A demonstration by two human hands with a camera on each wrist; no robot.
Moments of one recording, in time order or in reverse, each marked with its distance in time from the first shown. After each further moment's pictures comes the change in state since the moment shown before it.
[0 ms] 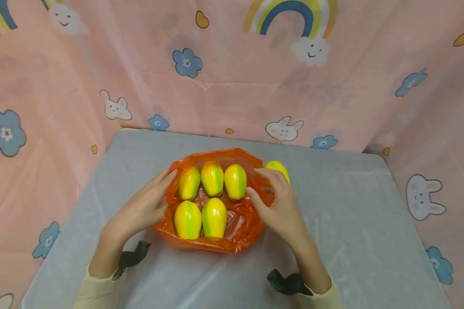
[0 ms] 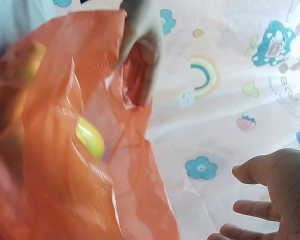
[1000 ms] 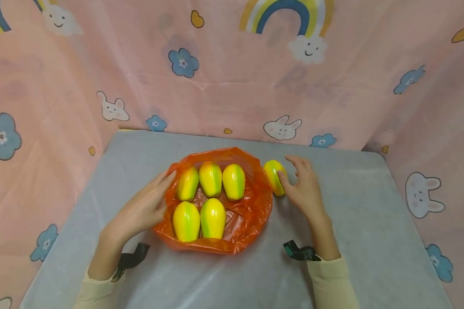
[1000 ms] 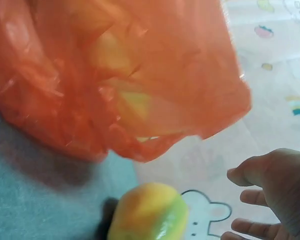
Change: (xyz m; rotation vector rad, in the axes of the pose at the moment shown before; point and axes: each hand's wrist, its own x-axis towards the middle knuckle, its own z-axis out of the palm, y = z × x) left_hand 0.002 0.000 0.002 -0.006 -0.022 -0.019; right_hand 0.036 0.100 -0.028 -0.210 0.065 0.157
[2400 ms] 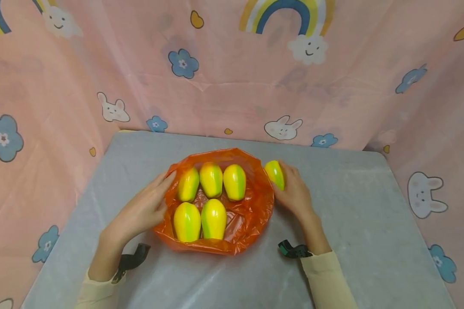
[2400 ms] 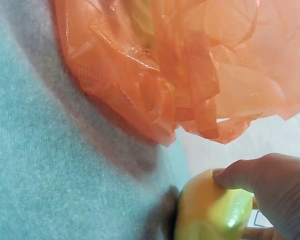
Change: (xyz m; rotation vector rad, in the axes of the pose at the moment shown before) left_hand -0.001 -0.001 -0.001 0.008 0.003 0.011; right_hand 0.004 0.020 0.035 -0.124 -0.195 0.132
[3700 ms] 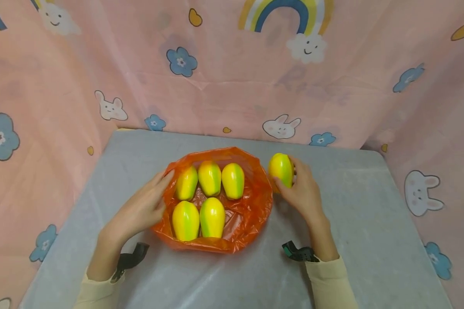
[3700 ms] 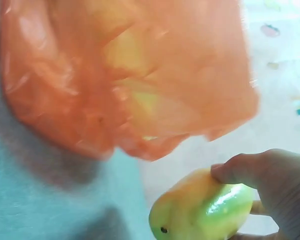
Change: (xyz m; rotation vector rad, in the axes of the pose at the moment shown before) left_hand 0.000 0.002 0.000 0.002 -0.003 -0.005; right_hand -0.019 -0.014 -0.034 0.072 0.147 -0.030
